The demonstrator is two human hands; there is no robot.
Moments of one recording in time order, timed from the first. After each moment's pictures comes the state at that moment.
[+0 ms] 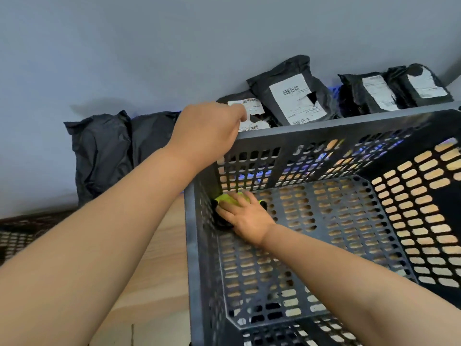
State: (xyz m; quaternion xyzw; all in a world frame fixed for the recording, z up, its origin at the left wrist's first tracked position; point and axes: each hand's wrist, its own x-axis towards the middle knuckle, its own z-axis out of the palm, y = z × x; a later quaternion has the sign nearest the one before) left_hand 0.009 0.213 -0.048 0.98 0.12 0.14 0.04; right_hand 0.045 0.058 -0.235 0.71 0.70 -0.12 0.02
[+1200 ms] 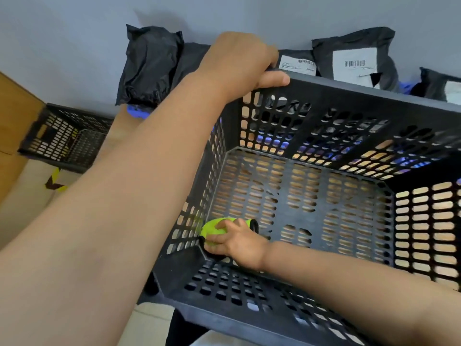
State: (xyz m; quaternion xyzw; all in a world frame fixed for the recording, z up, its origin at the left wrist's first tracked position) left_hand 0.005 0.195 -0.053 0.97 0.22 0.08 -0.09; right_hand -0.009 -0.049 -0.244 0.43 0.87 -0.26 0.04
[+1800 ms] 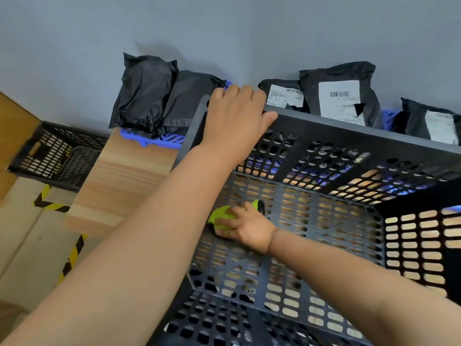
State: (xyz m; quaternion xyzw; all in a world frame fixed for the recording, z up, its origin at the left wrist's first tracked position) left_hand 0.013 0.149 -0.079 0.91 0.39 0.11 -0.09; right_hand 0.064 0.006 -0.250 0.45 0.89 -0.05 0.06
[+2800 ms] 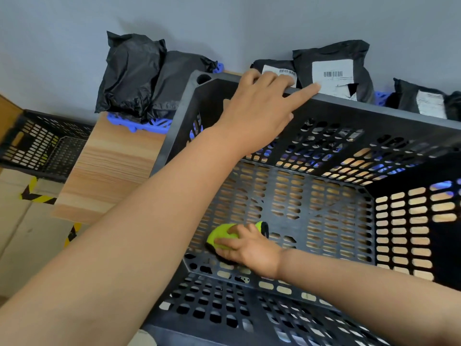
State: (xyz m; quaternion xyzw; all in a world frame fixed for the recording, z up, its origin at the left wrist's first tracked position) left_hand 0.031 0.124 -0.084 0.96 0.21 0.15 -0.07; right_hand 0.048 -0.079 -0.270 0.44 0.88 -0.14 -0.04
